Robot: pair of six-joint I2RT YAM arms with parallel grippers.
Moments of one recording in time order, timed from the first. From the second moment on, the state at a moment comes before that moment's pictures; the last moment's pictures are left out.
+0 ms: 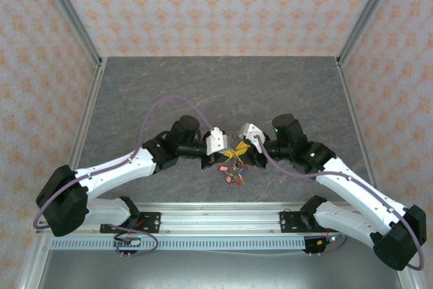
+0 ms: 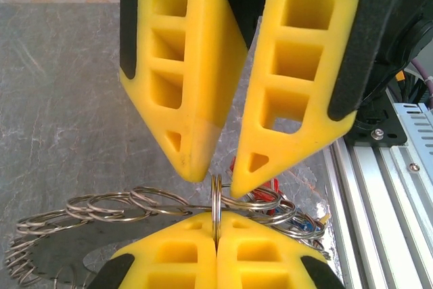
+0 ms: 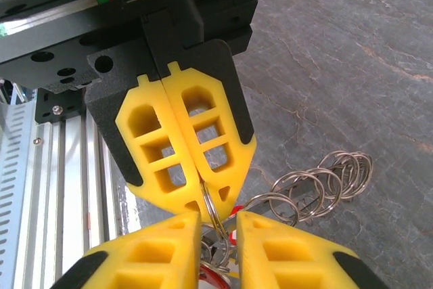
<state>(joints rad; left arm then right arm) -0.77 1.26 0.76 -0.01 0.58 0.35 0.65 0.93 0.75 -0.46 -0.56 -0.30</state>
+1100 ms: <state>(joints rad) -0.77 1.30 0.86 -0.19 0.54 0.44 0.70 1.08 0.96 -0.73 -0.44 -0.39</state>
